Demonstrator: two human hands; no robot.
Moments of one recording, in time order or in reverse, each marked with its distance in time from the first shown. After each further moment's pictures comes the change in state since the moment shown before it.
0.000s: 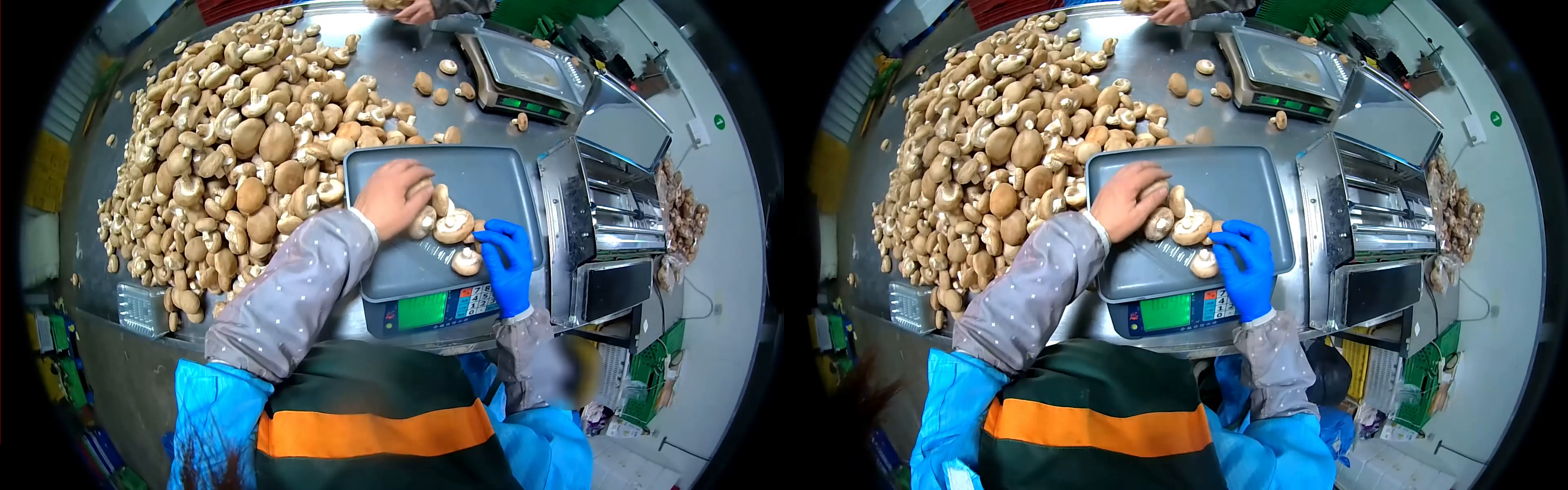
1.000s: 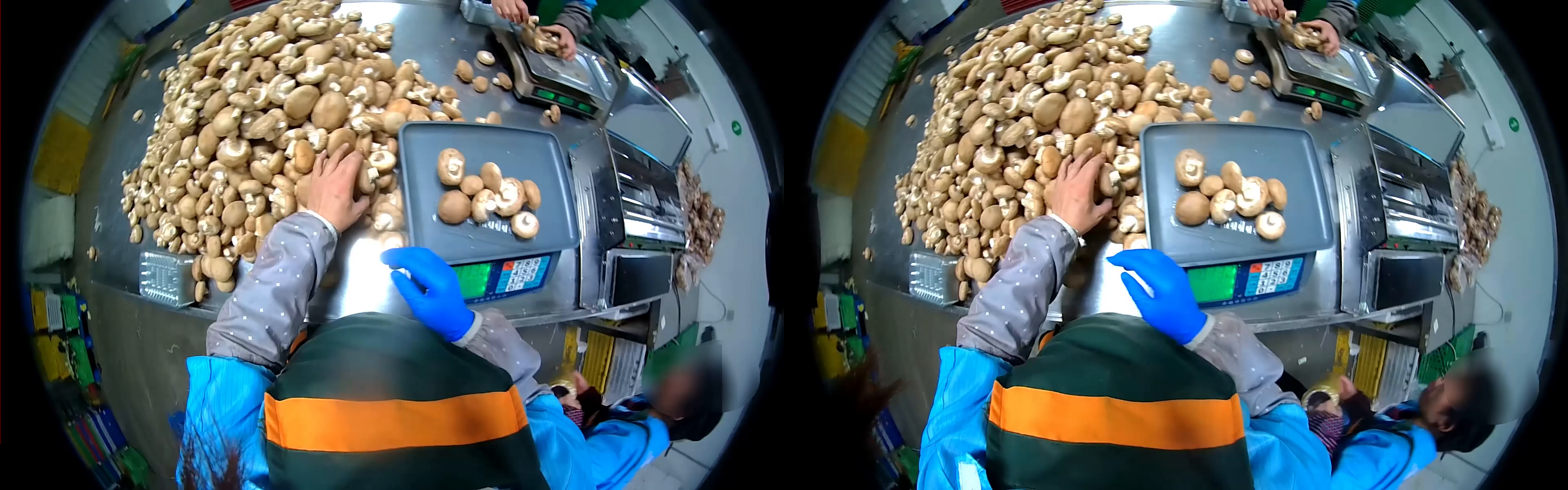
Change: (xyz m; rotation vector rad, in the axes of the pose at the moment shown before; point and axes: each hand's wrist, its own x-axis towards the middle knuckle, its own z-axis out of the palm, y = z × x) left_hand -0.118 -0.064 -0.083 0.569 0.148 -0.067; right_hand -0.047 -0.134 0.125 0.355 -0.281 -0.046
